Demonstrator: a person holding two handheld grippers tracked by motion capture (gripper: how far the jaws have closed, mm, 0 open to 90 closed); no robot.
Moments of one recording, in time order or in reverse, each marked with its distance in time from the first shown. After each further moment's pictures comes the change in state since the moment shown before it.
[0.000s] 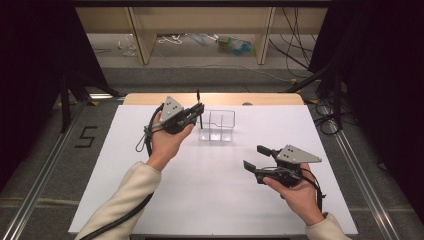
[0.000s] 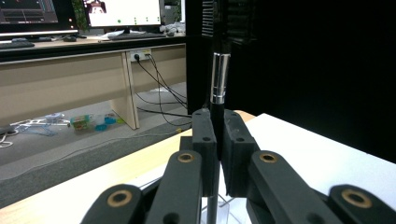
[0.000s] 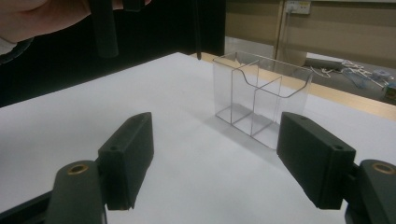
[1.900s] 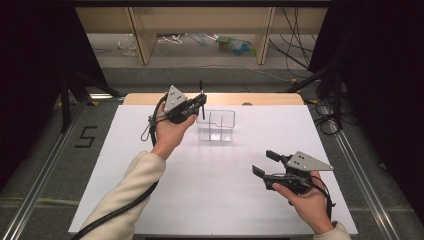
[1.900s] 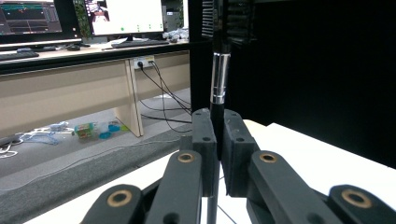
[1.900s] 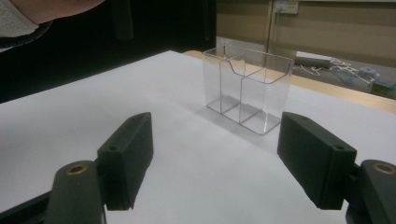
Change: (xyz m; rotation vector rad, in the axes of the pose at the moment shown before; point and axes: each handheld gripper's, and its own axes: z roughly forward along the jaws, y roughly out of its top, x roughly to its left) left arm 0.012 0.010 0.023 -0.021 0.011 0.018; right arm -0.001 -0.012 -0.022 -0.007 -0.022 0.034
